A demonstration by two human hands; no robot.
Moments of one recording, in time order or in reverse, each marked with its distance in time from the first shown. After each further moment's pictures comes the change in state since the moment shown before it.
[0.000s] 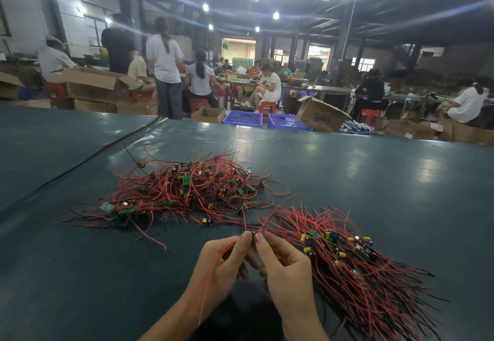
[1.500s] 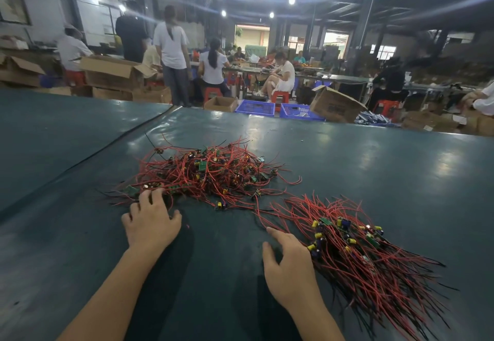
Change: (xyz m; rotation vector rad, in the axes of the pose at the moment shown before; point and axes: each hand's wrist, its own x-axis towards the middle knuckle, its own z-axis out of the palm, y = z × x) left_hand 0.027 -0.041 -0.133 1.288 0.392 -0.474; right_hand 0.001 0.033 -0.011 -0.802 -0.199 -0.198
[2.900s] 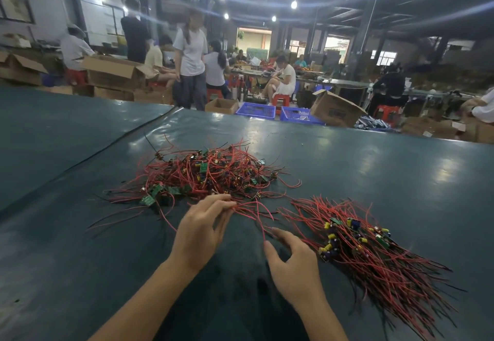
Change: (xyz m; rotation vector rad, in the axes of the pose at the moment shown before) left_hand -0.053 0.056 -0.007 -0.584 0.314 0.794; right_hand 0.005 0.004 -0.008 0.108 0.053 0.043
